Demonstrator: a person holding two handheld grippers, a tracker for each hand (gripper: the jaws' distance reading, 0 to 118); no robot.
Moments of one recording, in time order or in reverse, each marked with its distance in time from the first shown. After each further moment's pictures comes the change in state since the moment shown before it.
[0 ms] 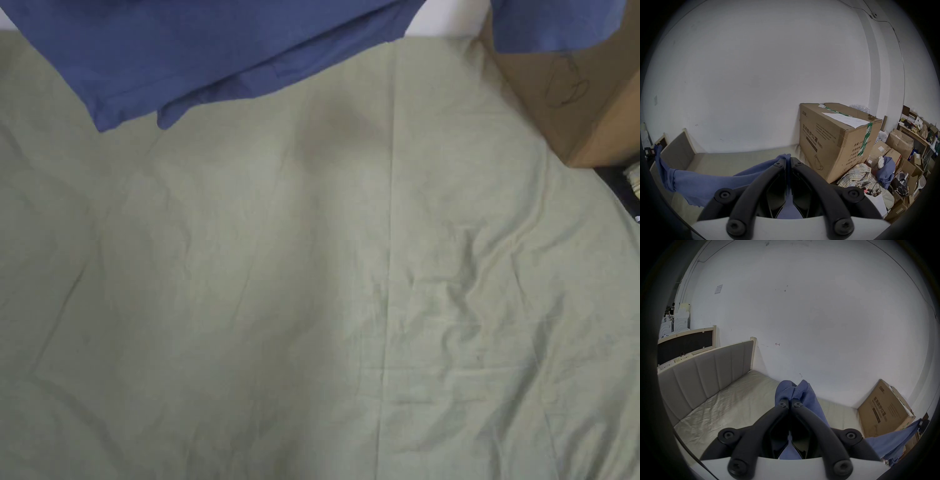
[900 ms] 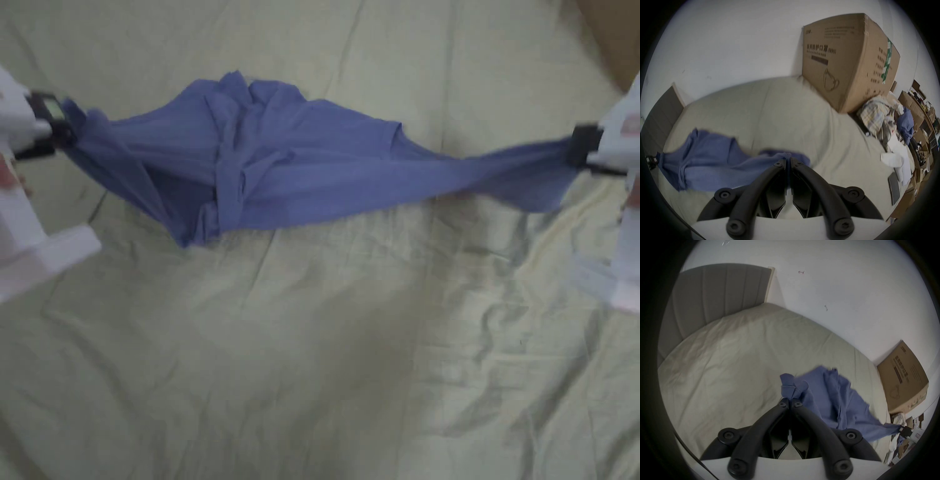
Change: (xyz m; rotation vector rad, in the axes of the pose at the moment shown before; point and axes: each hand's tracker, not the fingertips) left arm -0.145 -0.304 -0.042 -0.439 0.067 0.076; right arm 0.016 -0.340 -0.083 -0.462 0.051 0.035
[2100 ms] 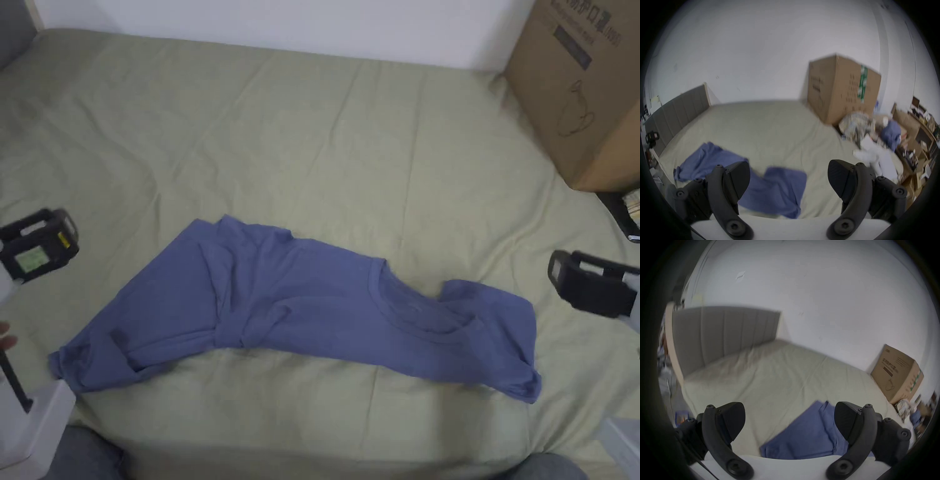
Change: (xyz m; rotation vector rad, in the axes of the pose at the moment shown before) left arm -0.043 -0.144 0.231 0.475 0.024 -0.171; right arm 0.040 -0.138 0.238 0.403 0.090 0.134
